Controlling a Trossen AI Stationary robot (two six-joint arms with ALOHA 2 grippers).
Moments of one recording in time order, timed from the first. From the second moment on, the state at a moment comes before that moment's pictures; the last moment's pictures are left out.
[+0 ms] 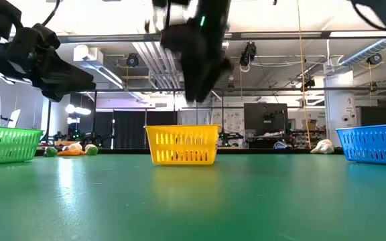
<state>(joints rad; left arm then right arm) -0.05 0.21 0.04 0.02 -0.33 -0.19 0.06 2.15 1.99 -1.17 0.24 0.45</state>
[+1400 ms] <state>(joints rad) -0.59 0.99 0.61 0.03 -0.18 -1.17 0.50 1.75 1.74 -1.37 0.73 0.71</state>
